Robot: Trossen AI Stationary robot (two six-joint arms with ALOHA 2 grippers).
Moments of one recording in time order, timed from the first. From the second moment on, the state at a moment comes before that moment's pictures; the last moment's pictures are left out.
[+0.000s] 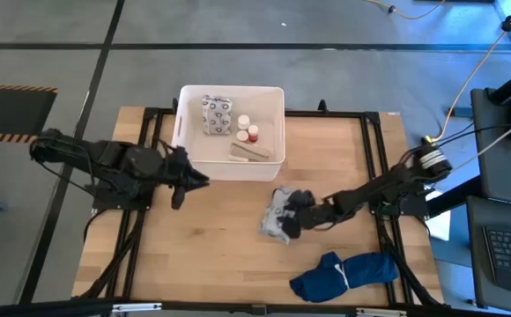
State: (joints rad) left arm -0.24 0.85 0.94 -0.54 -0.25 -0.51; right arm 0.37 1.66 0.69 0.09 0.38 0.93
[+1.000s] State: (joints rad) left arm -0.43 1.57 0.94 -0.38 -0.27 -0.12; right arm 0.34 2.01 1.11 0.10 -0.14 -0.08
